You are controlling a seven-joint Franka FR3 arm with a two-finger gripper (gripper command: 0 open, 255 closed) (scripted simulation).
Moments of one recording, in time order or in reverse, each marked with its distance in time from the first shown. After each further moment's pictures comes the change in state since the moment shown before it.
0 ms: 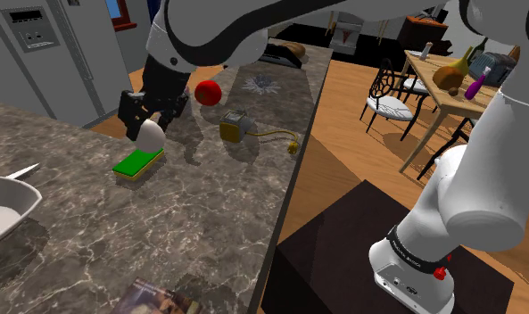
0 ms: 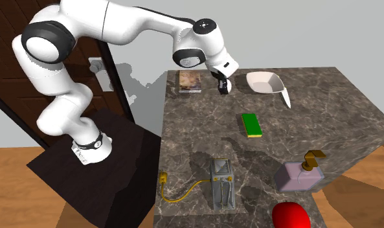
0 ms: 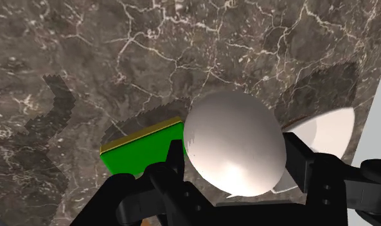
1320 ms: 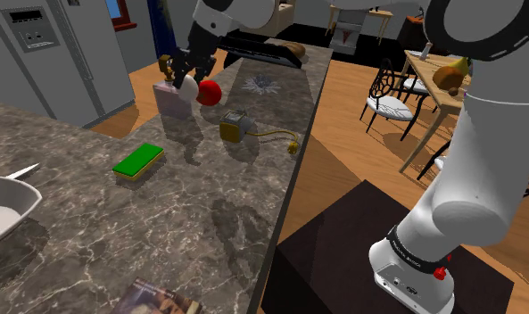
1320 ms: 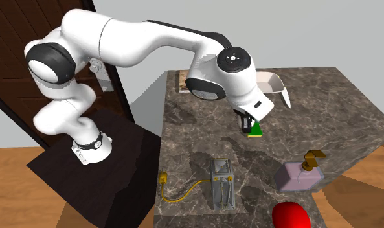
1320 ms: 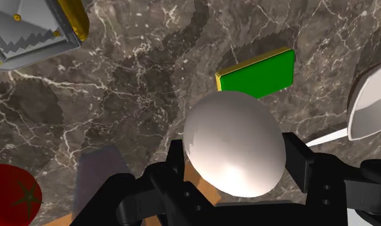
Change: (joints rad) arm -0.212 0.191 -0.129 0.328 0.066 -0.246 -0.327
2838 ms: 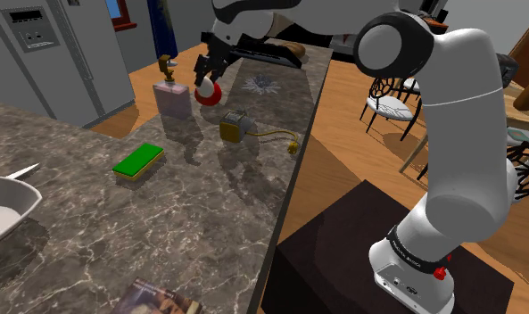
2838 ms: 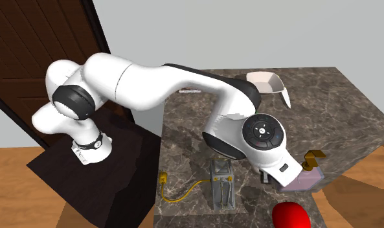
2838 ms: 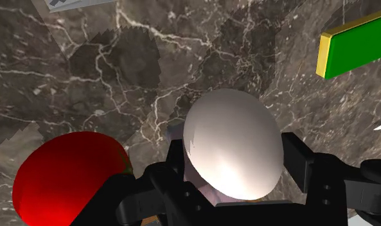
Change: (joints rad) arm -0.124 0.343 -0.048 0.398 -0.002 -0.128 -0.163
